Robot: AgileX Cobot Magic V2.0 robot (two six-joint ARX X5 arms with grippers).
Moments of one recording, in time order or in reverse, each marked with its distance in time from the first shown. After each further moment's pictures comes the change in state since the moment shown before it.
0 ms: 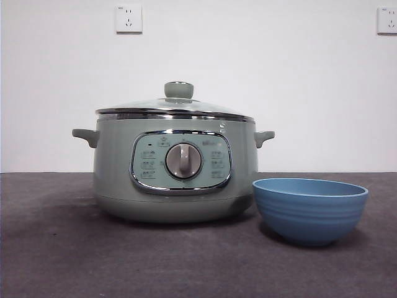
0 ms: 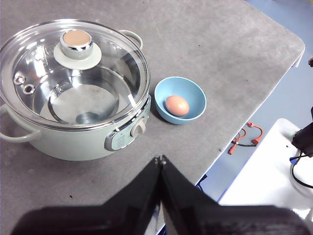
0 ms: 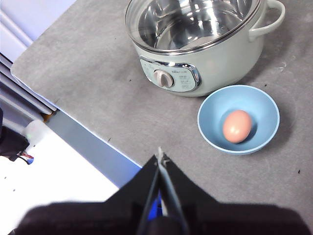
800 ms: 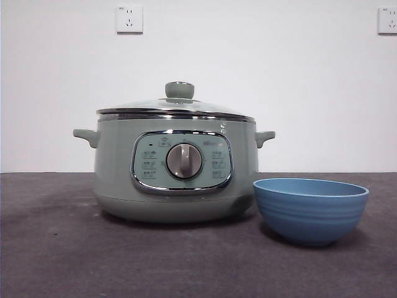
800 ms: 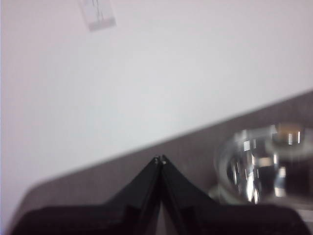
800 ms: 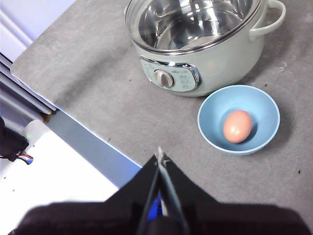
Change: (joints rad) left arm 0.498 -0.506 -0.745 0.887 -0.131 0.203; right arm 0.000 0.000 0.000 0.000 0.001 0.000
